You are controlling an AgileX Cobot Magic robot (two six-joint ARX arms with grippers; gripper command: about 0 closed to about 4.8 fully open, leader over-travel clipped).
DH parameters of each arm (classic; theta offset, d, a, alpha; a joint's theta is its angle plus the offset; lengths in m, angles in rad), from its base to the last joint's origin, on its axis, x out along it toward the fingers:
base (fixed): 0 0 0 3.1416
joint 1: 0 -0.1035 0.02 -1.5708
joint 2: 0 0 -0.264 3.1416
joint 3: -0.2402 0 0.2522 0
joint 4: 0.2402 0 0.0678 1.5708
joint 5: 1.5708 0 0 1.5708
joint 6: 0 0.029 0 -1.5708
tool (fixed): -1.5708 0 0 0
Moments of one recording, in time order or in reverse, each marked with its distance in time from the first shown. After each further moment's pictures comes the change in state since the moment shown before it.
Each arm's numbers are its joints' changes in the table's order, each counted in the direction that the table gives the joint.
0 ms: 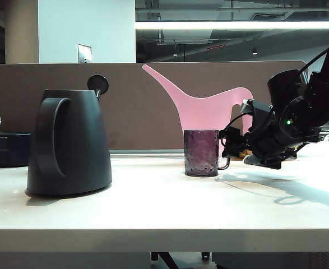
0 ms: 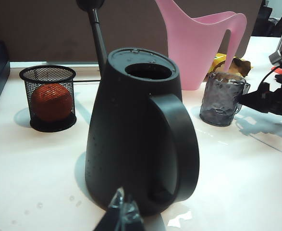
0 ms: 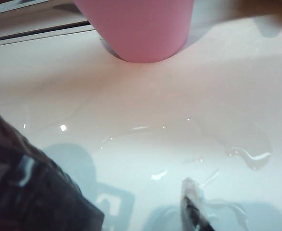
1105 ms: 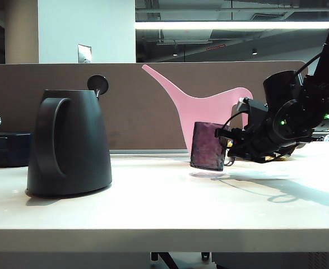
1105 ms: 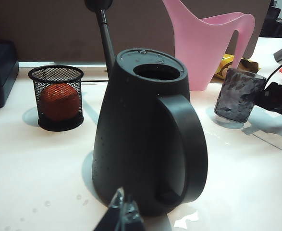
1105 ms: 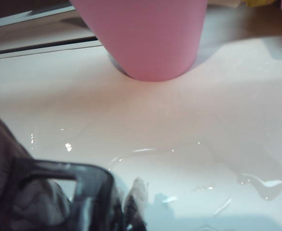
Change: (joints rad) left arm 0.000 0.000 0.000 0.000 0.026 0.000; right arm -0.007 -0.024 -0.041 -0.027 0.000 -0.004
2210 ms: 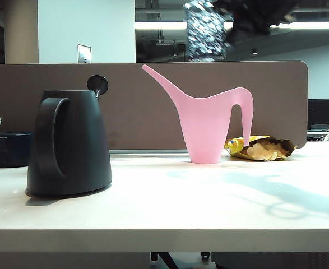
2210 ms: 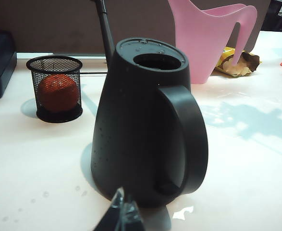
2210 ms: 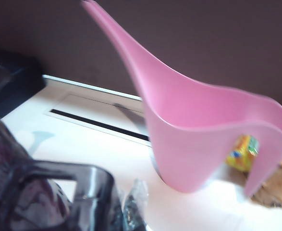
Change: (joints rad) left arm 0.000 0.000 0.000 0.030 0.000 -0.001; right arm -0.113 0.573 -0.204 0.677 -0.097 -0.263
